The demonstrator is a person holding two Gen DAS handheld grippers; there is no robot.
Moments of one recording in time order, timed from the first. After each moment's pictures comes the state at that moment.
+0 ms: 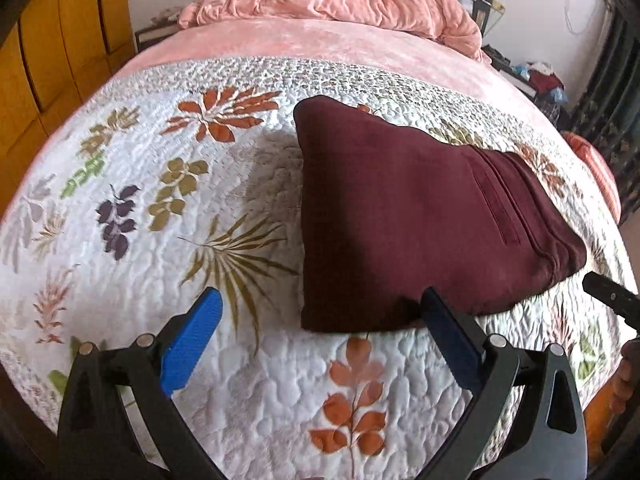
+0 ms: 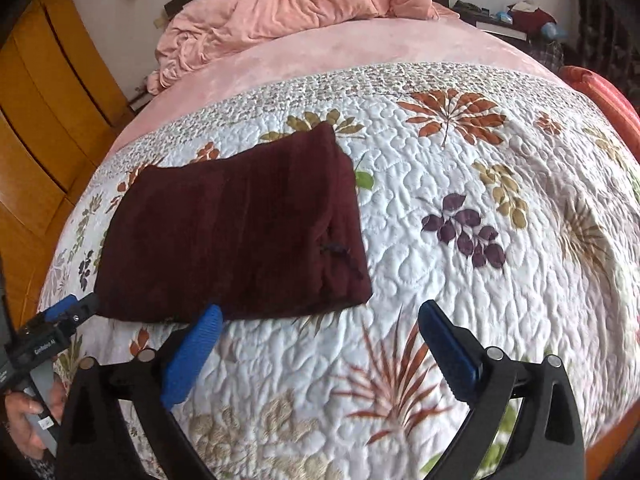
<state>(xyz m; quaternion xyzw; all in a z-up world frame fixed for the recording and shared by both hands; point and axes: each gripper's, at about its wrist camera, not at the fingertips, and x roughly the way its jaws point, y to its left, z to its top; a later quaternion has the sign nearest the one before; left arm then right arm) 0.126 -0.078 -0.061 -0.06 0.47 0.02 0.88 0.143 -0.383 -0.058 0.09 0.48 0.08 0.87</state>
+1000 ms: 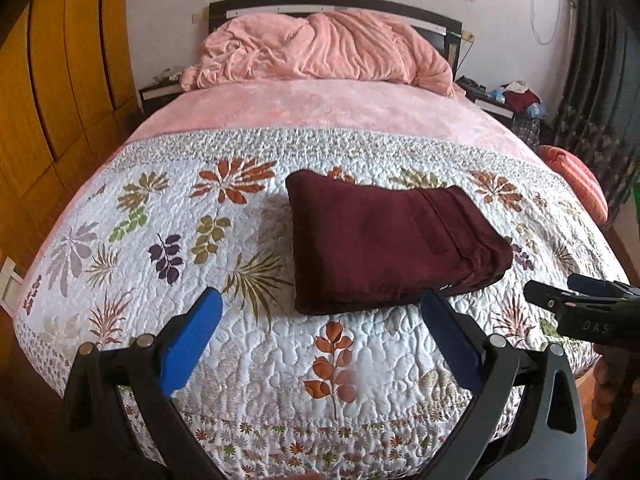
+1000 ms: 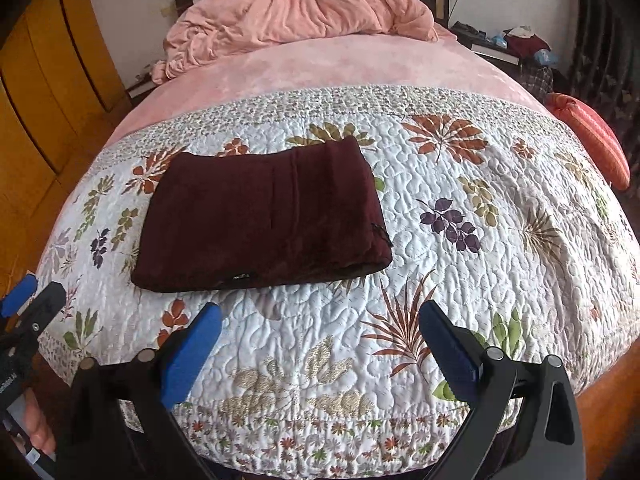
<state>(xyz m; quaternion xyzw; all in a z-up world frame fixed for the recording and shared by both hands) 0.035 -0.100 0.035 -0.03 0.38 0.01 0.92 0.088 -0.340 0.002 0.04 0.47 0.05 0.88</state>
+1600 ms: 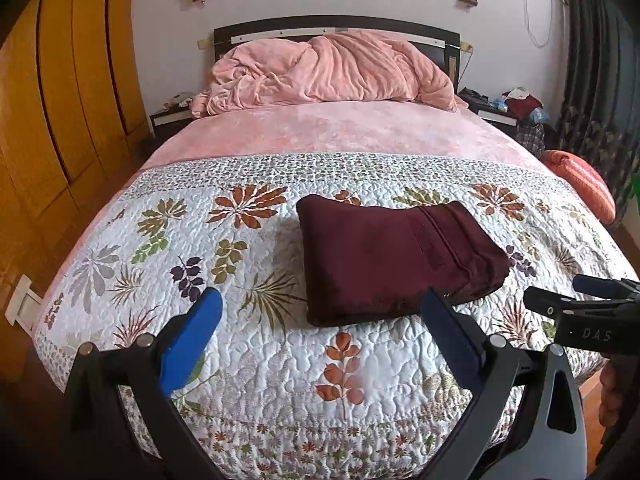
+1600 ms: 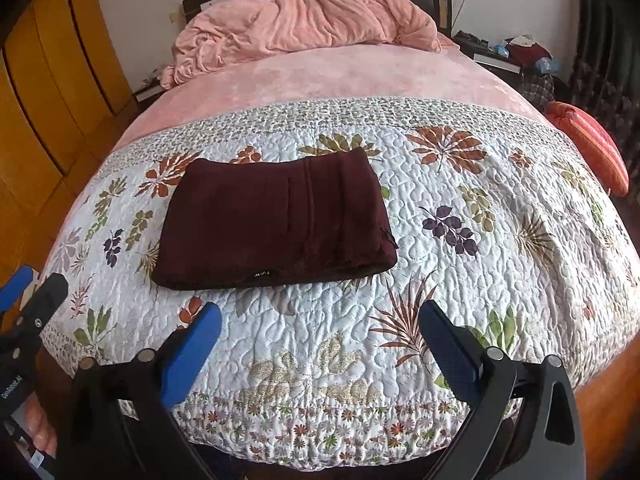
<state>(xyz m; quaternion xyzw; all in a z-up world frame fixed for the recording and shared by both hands) 0.015 -0.109 0.056 0.00 0.35 0.03 0.94 0.073 -0.335 0.020 0.04 0.46 0.06 0.88</state>
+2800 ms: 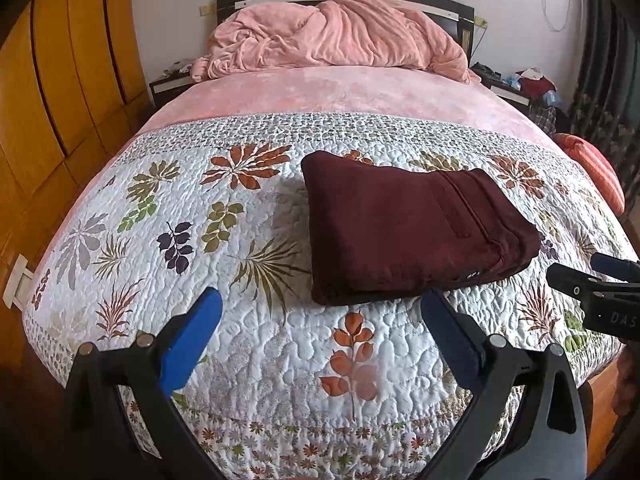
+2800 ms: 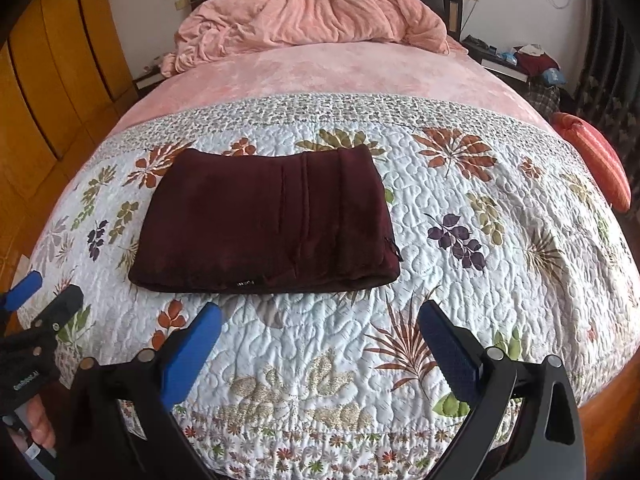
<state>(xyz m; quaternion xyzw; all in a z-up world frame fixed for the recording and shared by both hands) 0.046 -0.097 0.010 -0.01 0.41 0.04 0.91 0.097 -0.327 -0.002 0.01 0.47 0.06 0.88</state>
